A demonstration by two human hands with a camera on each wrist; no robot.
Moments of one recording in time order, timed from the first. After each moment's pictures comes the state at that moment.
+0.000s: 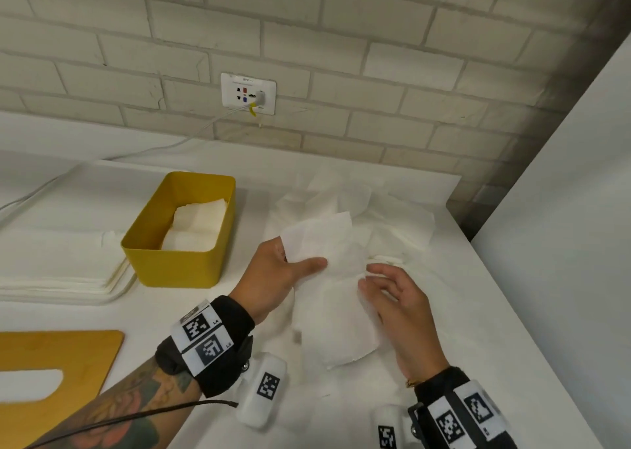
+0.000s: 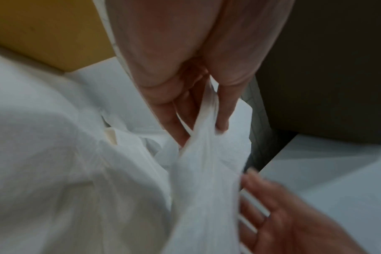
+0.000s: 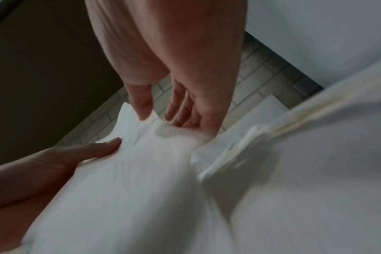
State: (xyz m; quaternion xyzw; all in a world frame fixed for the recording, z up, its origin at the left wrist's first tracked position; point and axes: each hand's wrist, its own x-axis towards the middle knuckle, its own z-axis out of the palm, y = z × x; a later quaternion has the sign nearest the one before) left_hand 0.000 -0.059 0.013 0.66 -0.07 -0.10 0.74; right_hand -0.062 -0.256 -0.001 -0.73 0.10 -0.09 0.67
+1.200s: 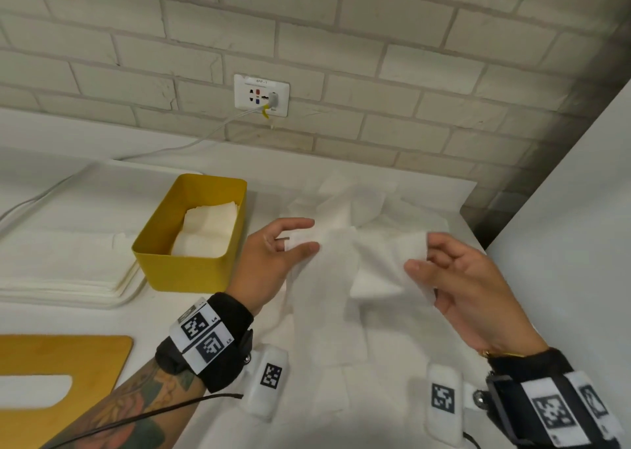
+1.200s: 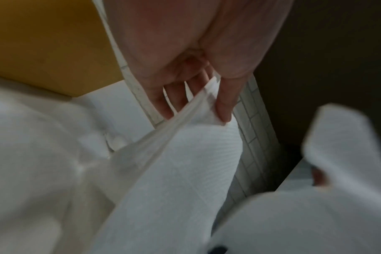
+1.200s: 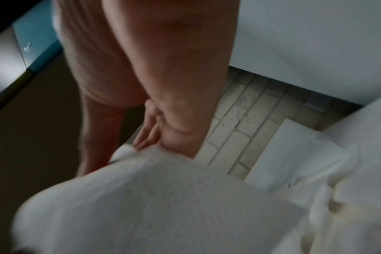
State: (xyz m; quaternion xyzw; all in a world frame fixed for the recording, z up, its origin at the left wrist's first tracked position) left_hand 0.022 -0.037 0.013 0.68 -0.07 0.00 0.73; right_hand -0.044 -0.292 0.071 -0.66 -0.01 0.00 0.75
